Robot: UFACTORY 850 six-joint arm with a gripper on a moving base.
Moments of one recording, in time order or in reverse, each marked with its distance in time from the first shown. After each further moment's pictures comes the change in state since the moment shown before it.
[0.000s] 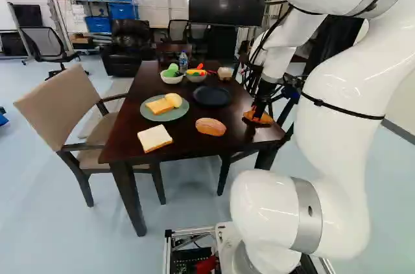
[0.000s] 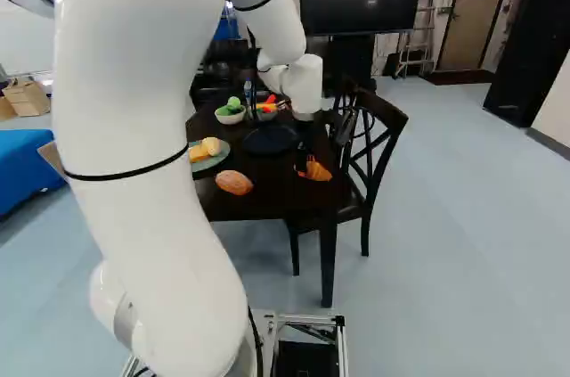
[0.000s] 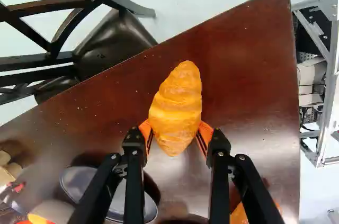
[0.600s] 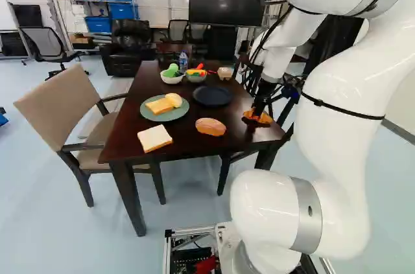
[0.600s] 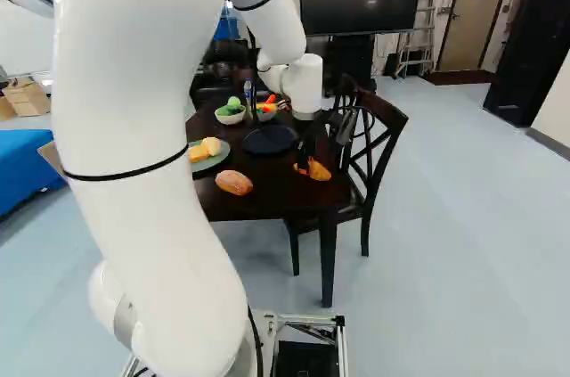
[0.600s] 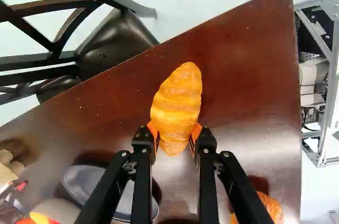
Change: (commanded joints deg) arm 0.0 0.0 0.0 0.0 0.0 0.0
